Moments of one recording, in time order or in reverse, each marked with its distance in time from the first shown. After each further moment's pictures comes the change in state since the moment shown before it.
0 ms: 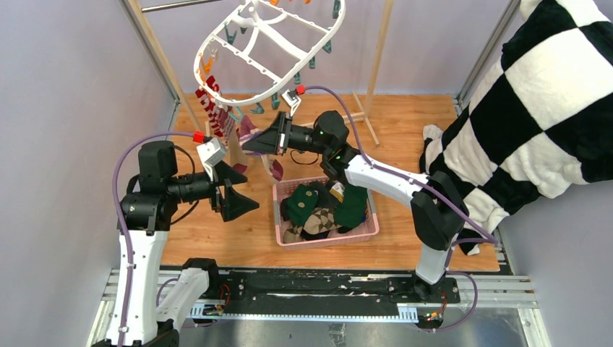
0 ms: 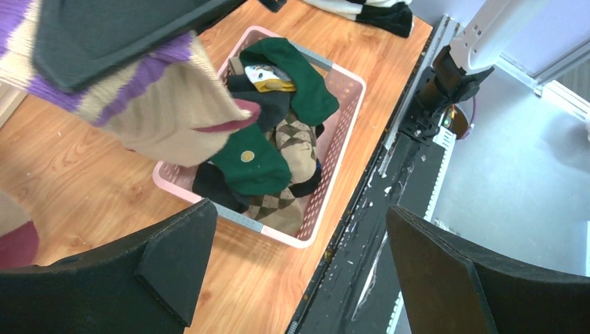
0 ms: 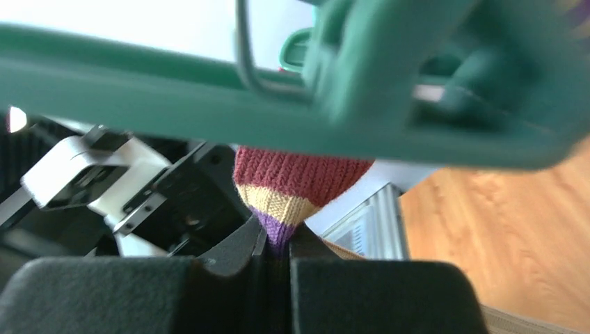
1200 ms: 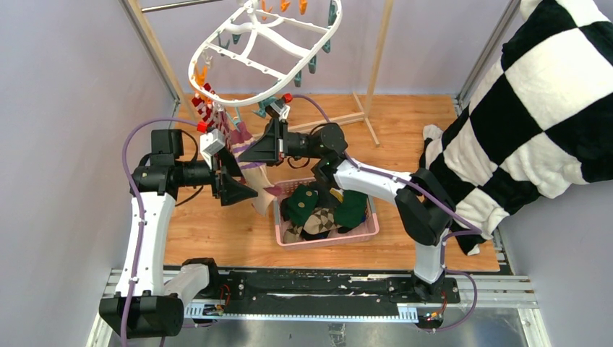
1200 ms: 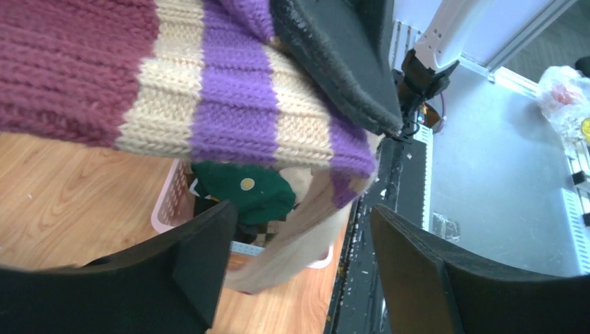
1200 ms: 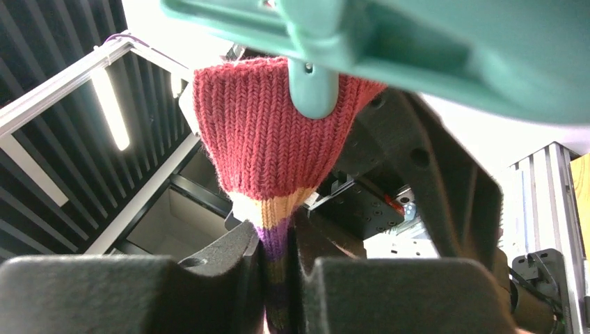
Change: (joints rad) left arm 0.098 0.203 -0.025 -0.029 0.259 0.312; right arm 0.042 0.096 0.000 0.422 -0.174 0.514
